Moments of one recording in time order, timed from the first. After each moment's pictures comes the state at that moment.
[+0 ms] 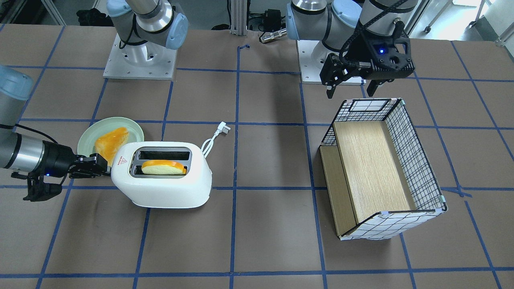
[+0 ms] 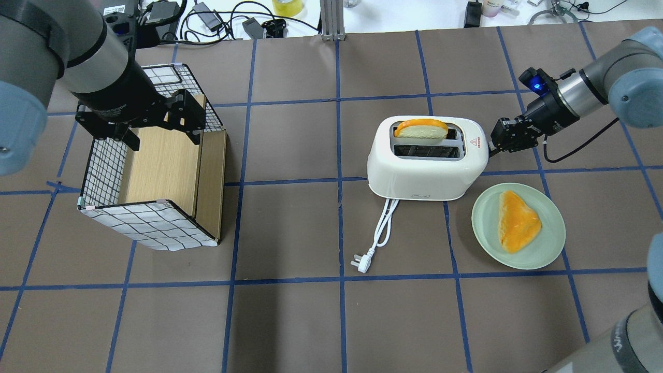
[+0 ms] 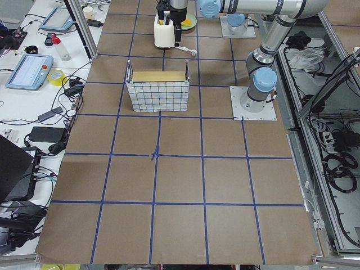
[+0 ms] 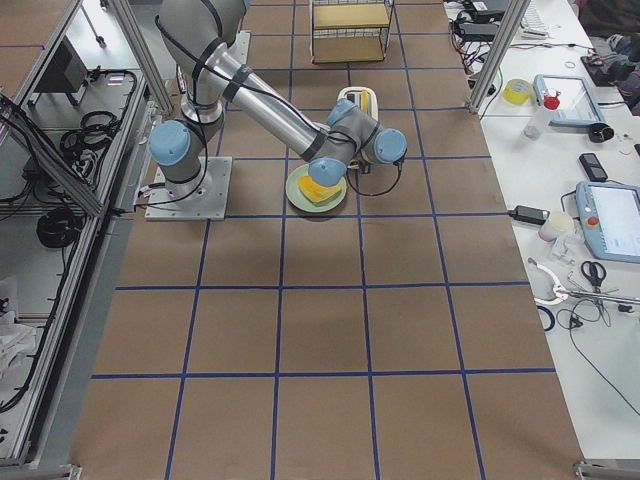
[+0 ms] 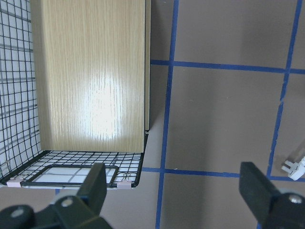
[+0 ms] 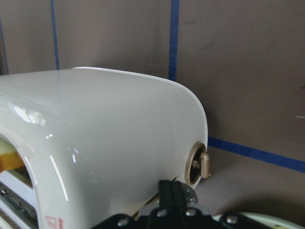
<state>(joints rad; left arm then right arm) -1.57 -1.47 -1.67 -1.51 1.59 -0.08 1.15 -1.19 1.73 -1.68 -1.03 -0.62</state>
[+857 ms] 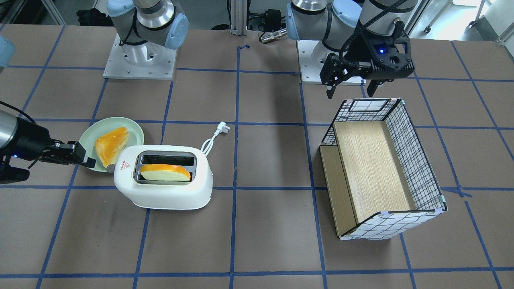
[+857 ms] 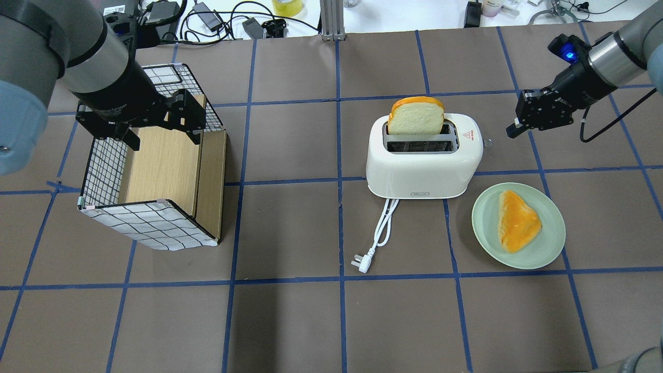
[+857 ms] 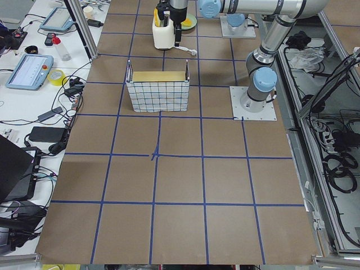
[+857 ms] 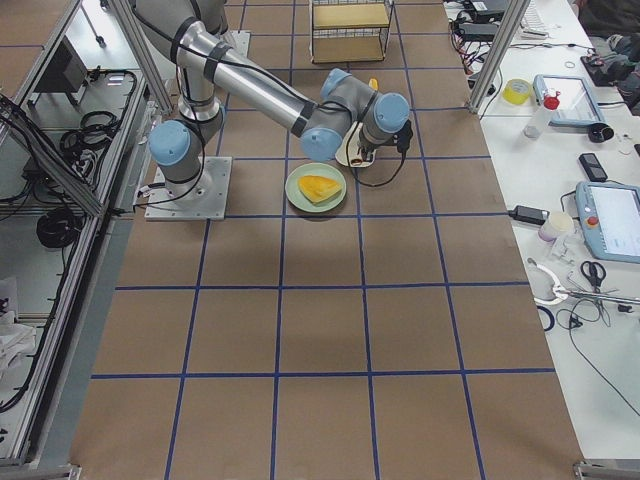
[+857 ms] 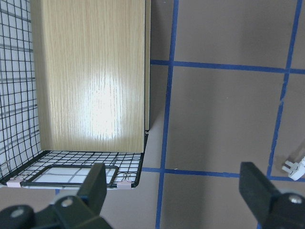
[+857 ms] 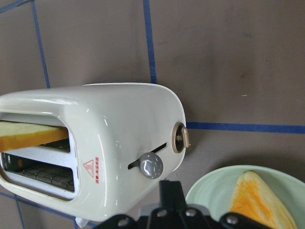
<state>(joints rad) -1.57 -1.47 -1.67 -1.51 1.59 -0.08 1.16 -1.35 1.66 -1.63 -1.16 -0.39</state>
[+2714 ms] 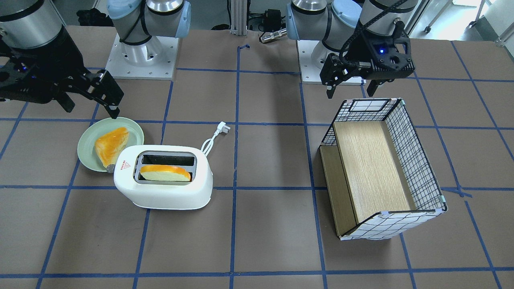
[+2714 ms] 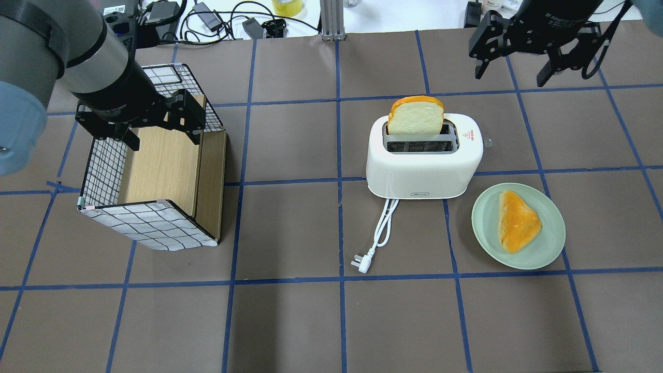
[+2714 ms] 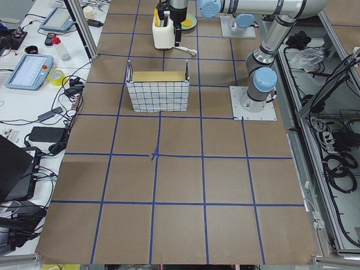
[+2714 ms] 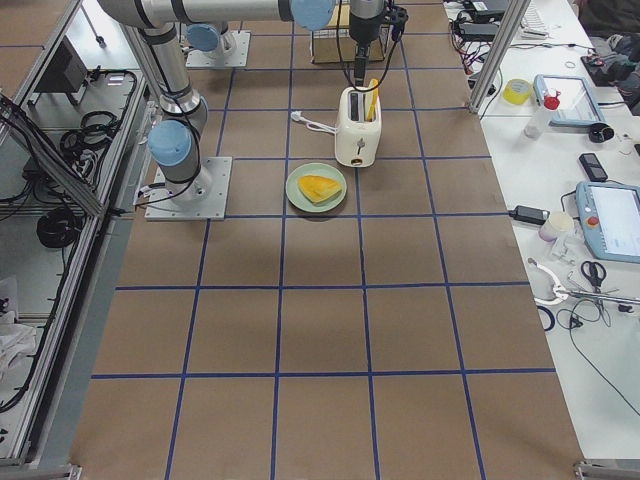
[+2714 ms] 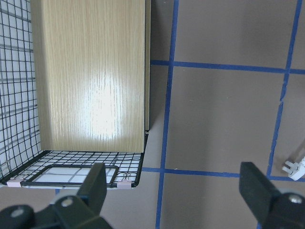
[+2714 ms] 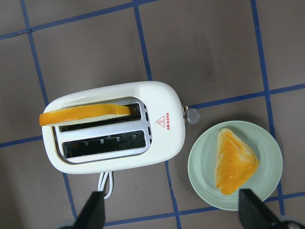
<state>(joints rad) -1.57 -1.47 -1.67 -1.51 1.59 -0.08 1.52 -1.51 1.45 -1.57 -1.55 0.12</state>
